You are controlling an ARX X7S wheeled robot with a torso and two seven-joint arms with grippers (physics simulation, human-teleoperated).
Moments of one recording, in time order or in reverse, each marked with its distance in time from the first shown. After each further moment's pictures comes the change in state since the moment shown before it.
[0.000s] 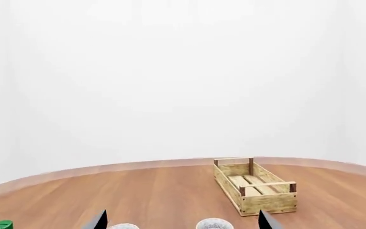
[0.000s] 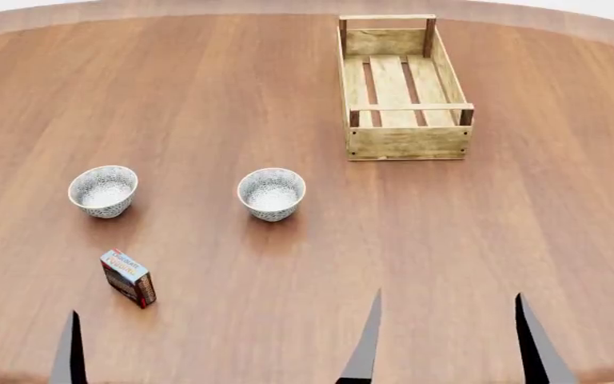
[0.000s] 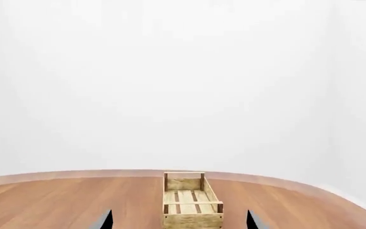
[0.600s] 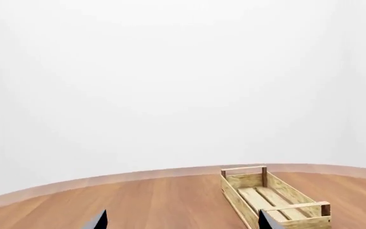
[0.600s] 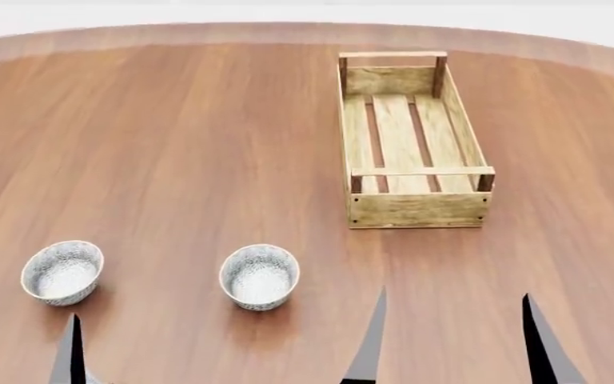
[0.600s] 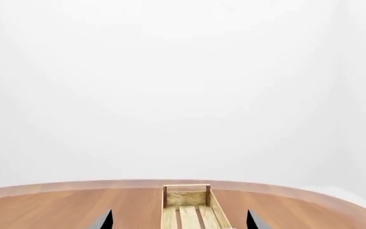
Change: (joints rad) left arm 0.001 -0.042 0.031 0.036 -0.006 -0.026 -0.040; right arm 0.011 0.044 -0.003 -0.056 0.072 0.052 0.068
